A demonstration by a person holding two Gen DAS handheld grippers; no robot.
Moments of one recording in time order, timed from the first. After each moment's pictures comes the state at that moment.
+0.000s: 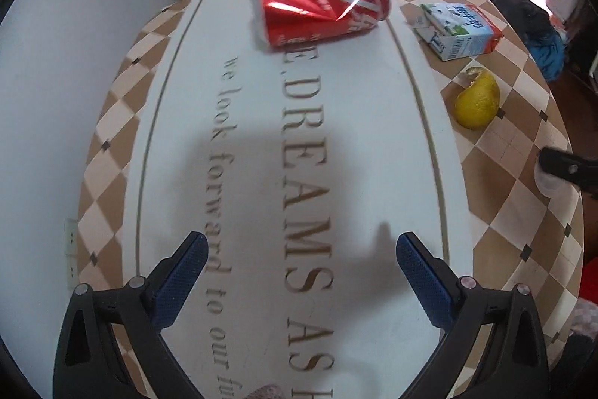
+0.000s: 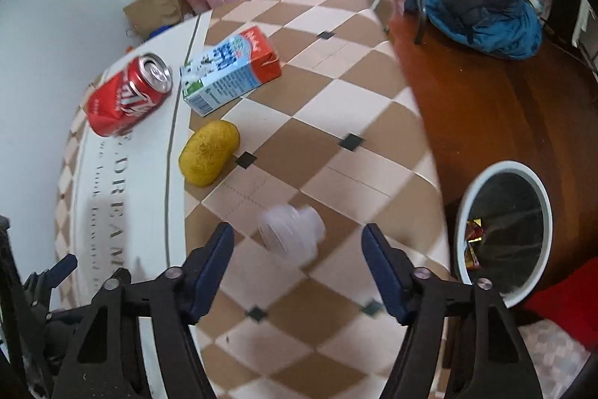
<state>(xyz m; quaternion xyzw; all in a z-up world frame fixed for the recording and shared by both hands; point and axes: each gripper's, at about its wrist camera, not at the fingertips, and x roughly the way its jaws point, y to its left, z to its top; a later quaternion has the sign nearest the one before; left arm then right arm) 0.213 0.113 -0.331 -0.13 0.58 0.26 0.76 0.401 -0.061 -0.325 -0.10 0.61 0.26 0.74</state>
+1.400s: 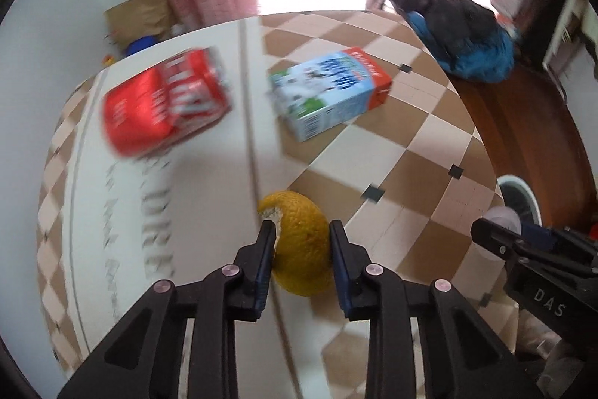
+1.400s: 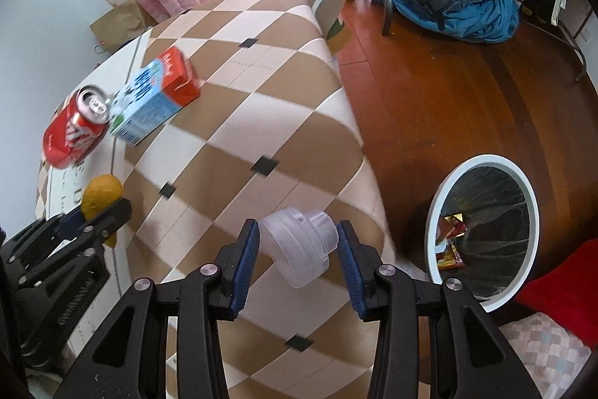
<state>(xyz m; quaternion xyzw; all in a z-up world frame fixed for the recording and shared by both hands) 0.297 0.061 -0.305 -0.13 0.55 0.18 0.81 0.444 -0.101 -0.337 -0.09 0.62 0.22 0.75</state>
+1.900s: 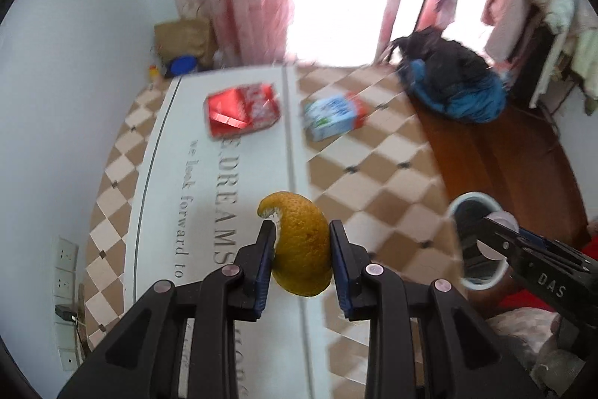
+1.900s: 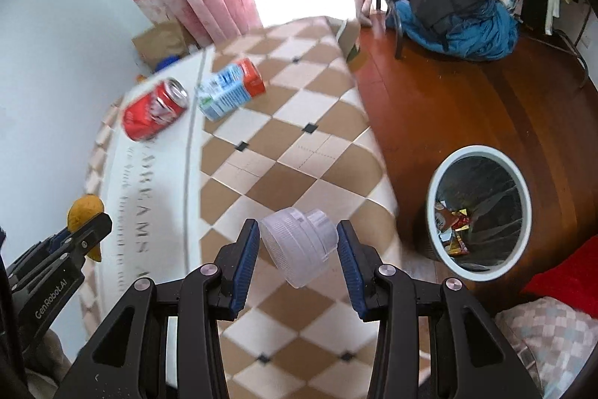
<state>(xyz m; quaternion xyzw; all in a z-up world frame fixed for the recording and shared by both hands) 0.207 0.013 -0.190 -0.14 0.48 0.22 0.84 0.356 -0.148 -0.243 -0.05 0.57 0.26 0.78</state>
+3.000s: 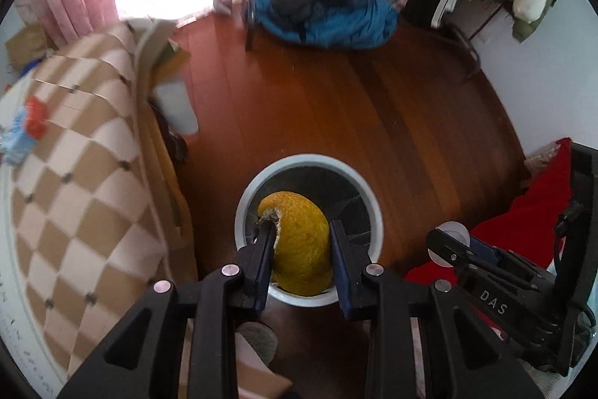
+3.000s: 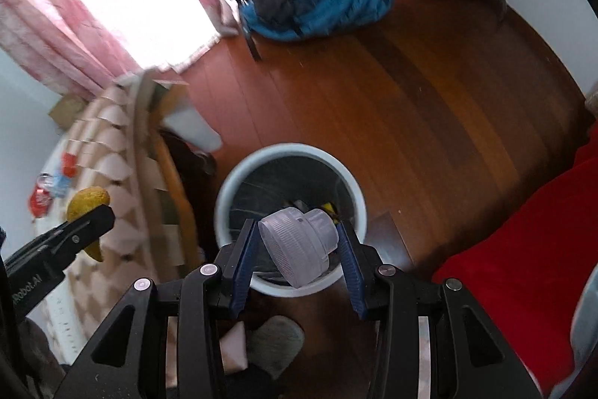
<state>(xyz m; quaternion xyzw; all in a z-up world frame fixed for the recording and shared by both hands) 0.443 -0.213 -0.285 -0.17 0.58 0.02 0.80 0.520 -0.443 -0.288 0.01 0.61 0.12 0.78</state>
